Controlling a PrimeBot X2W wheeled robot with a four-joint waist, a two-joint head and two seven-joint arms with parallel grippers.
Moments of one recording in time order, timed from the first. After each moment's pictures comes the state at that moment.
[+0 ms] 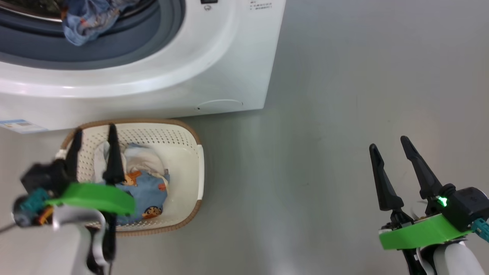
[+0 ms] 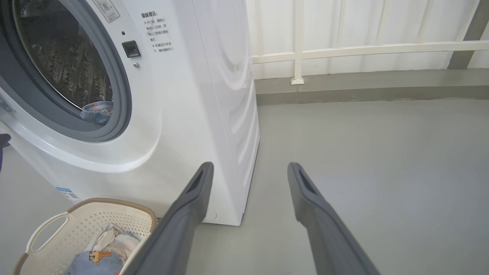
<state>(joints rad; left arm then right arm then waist) -0.32 0.21 -0.24 0.13 -0.47 0.18 -0.11 -0.11 -0.13 0.03 -0.04 0.23 0.12 -0.26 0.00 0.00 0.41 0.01</state>
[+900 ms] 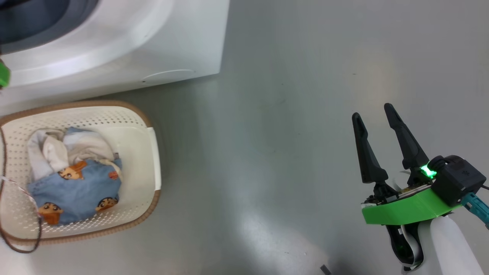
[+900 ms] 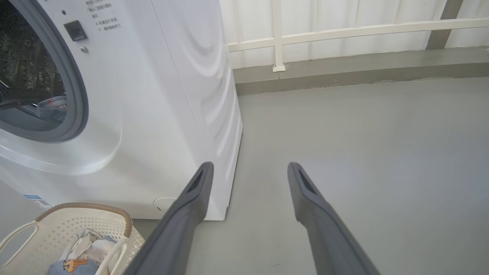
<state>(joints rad) -0.94 0.42 -0.15 0.49 -0.61 0.04 0.29 -0.24 -0.10 0.08 -0.04 0.26 0.12 -0.26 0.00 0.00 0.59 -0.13</state>
